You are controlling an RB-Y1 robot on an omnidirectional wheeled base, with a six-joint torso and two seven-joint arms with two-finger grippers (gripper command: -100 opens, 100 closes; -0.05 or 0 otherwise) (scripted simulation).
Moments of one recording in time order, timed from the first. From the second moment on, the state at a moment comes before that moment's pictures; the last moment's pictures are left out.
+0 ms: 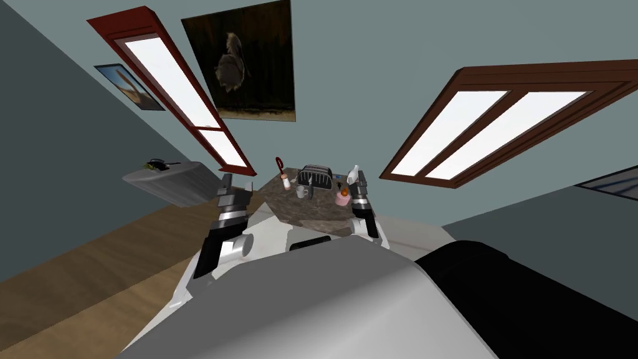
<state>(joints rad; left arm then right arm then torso) 0.37 0.15 0.06 -2.23 0.06 -0.27 0.14 0.46 -0.02 -0.06 -2.23 0.02 -0.37 -0.11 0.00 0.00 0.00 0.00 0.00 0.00</state>
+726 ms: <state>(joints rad) 0.19 0.21 0.08 -2.07 0.08 -0.05 0.24 0.46 -0.02 -0.06 -2.23 0.02 -0.37 -0.11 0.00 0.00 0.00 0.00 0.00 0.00</state>
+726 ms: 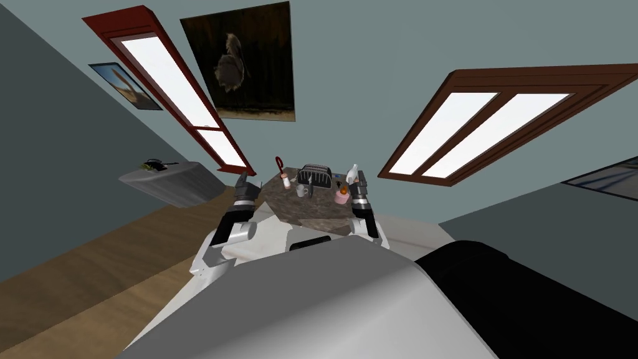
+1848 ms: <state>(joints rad) -0.08 0.26 0.11 -1.84 0.11 0.27 0.37 0.46 -0.02 -0.06 -2.23 0.02 -0.37 -0.11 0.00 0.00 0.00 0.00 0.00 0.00</state>
